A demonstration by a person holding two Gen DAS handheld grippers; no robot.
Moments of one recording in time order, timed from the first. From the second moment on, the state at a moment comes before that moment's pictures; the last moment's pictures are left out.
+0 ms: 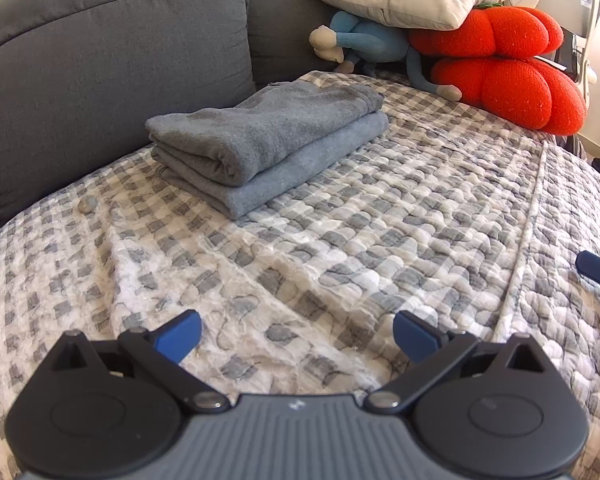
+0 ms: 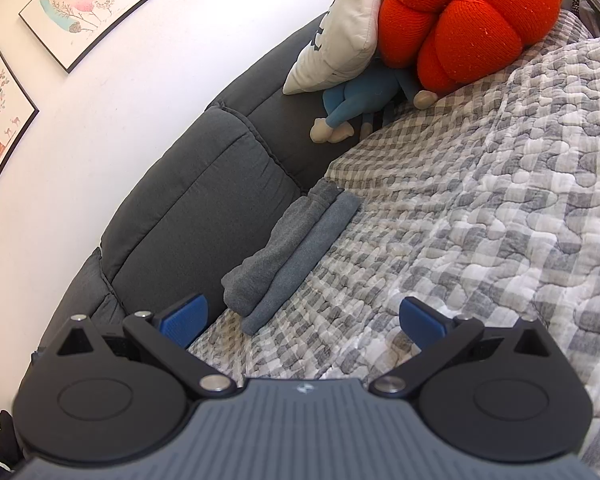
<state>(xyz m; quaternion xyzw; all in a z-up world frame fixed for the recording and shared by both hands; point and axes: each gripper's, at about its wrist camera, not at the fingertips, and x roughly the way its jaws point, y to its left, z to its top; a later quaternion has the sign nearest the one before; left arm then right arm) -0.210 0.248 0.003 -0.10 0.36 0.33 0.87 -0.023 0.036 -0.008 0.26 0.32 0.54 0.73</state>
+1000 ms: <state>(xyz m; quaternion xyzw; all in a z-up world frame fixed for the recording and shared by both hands) -0.210 0.247 0.001 -0.10 0.36 0.33 0.87 -0.024 0.037 -0.008 0.26 0.33 0.54 0.73</state>
